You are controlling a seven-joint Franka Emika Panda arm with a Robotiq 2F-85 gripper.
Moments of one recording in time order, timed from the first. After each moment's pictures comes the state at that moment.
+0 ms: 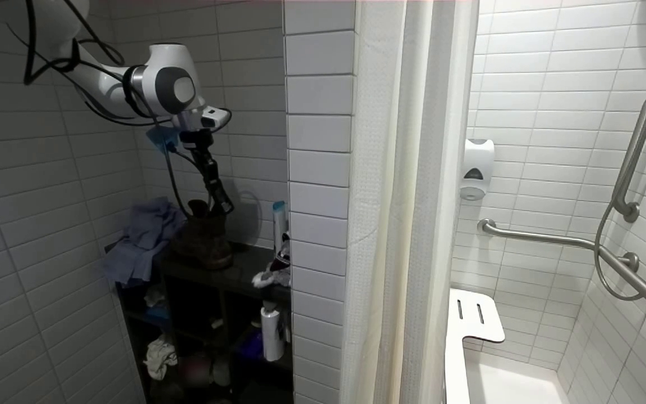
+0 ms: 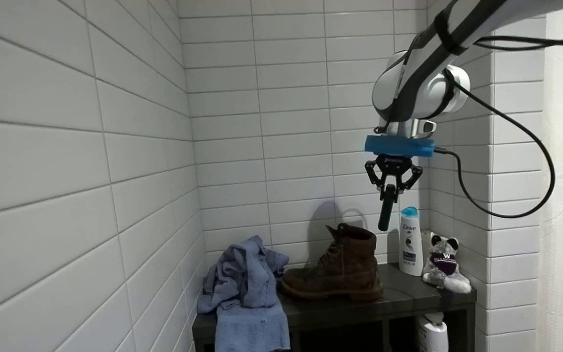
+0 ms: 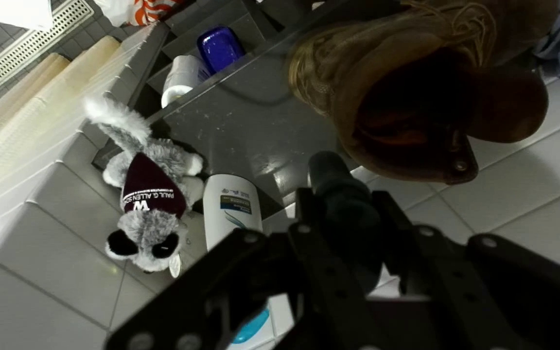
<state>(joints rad) 0.08 0.11 -0.03 -1.98 -0.04 2.37 0.79</state>
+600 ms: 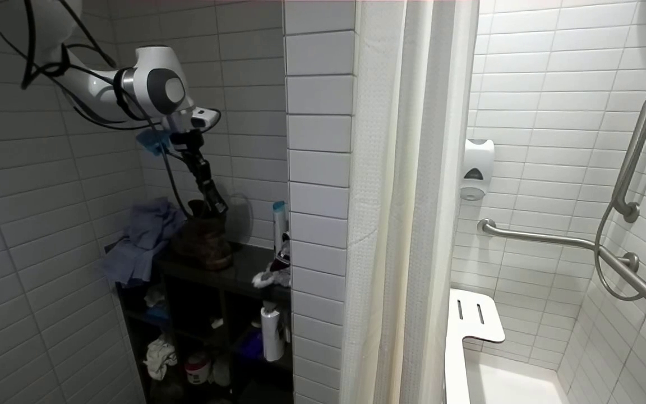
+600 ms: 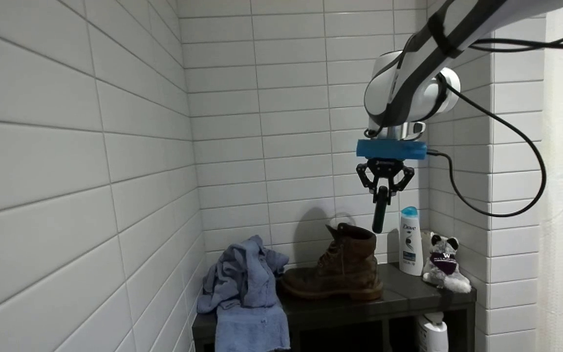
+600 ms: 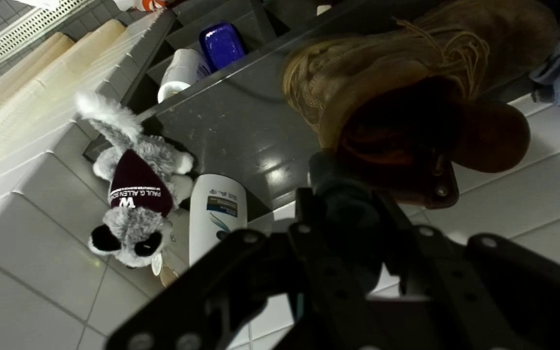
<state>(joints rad) 0.10 0.12 0.00 -1.99 -0.11 2.37 0.82</state>
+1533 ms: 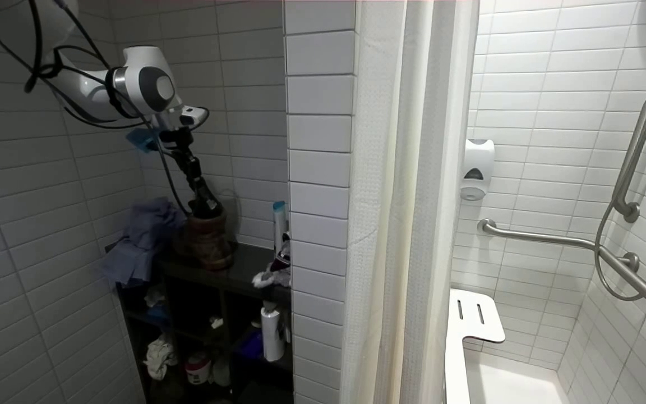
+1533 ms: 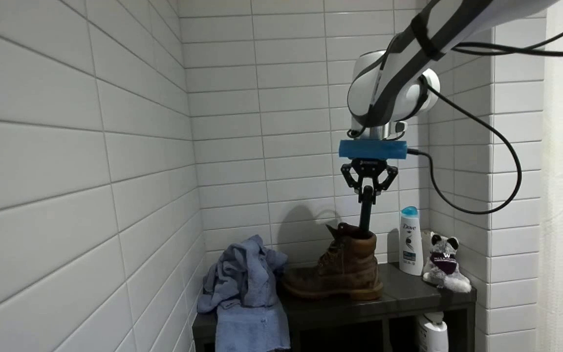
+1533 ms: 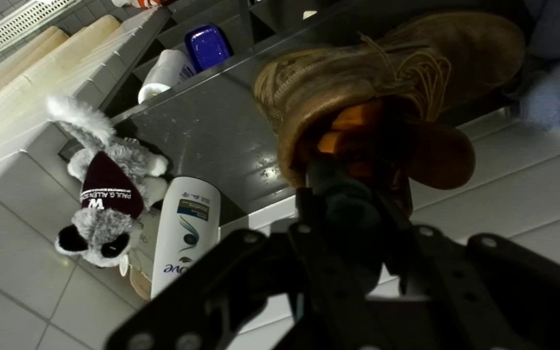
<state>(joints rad) 0.14 0.16 0.02 -1.91 -0.15 2.33 0.88</state>
